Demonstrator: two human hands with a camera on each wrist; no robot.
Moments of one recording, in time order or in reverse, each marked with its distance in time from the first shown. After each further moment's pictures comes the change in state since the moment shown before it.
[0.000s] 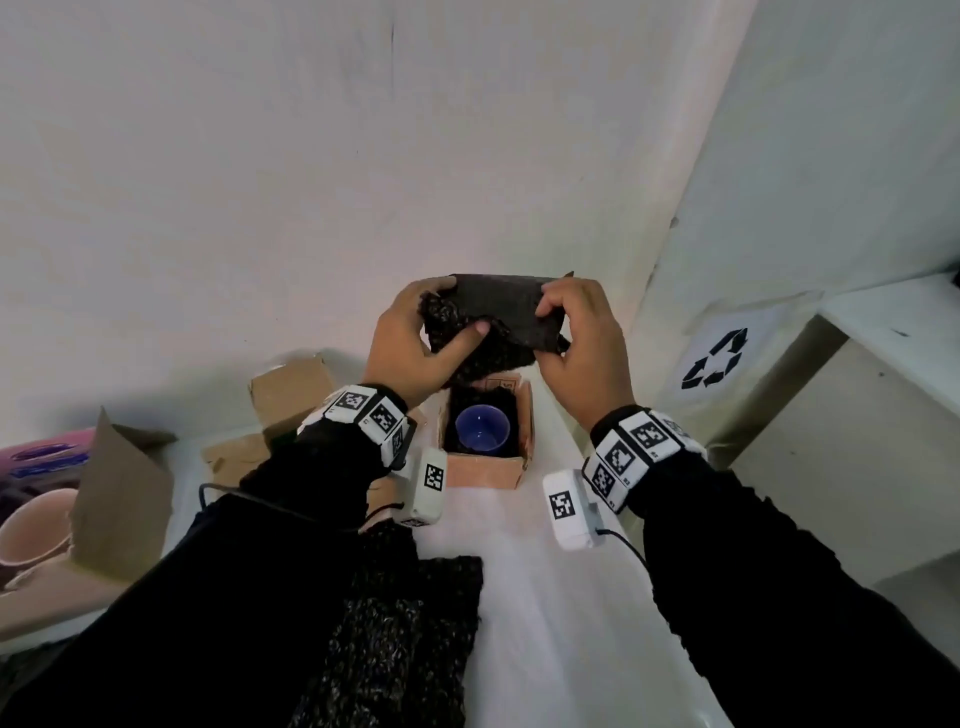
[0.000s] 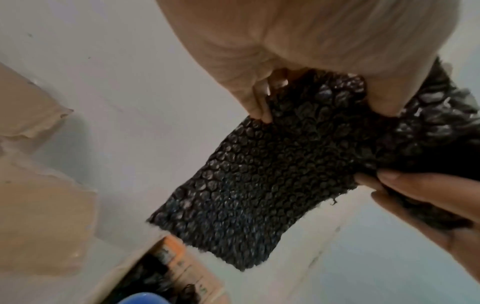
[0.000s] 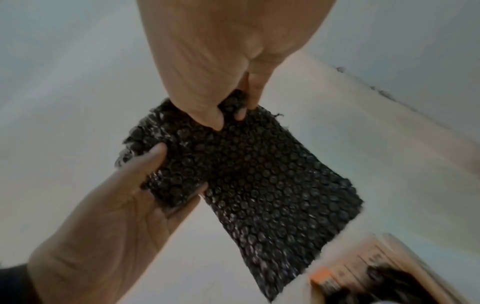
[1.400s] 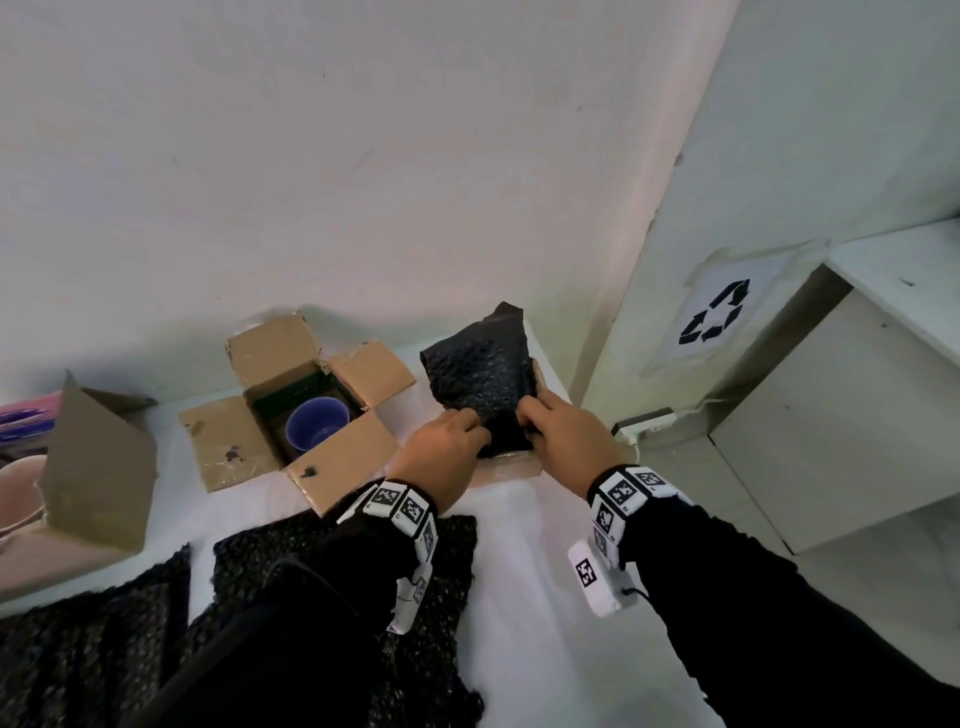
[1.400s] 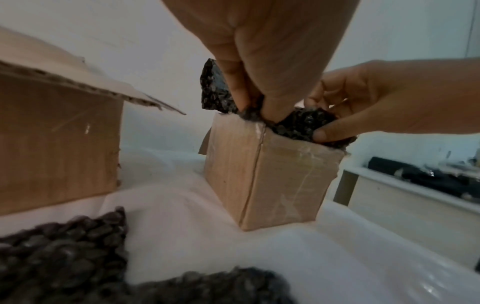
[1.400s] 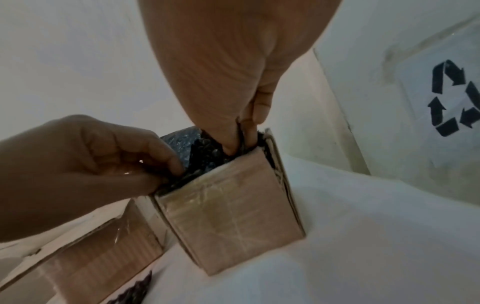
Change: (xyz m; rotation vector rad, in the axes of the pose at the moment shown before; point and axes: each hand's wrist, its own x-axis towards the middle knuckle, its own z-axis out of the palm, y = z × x) left_hand -0.130 -0.051 0.054 0.668 -0.659 0.150; right_hand -0.116 0.067 0.031 -0.418 -0.628 0.061
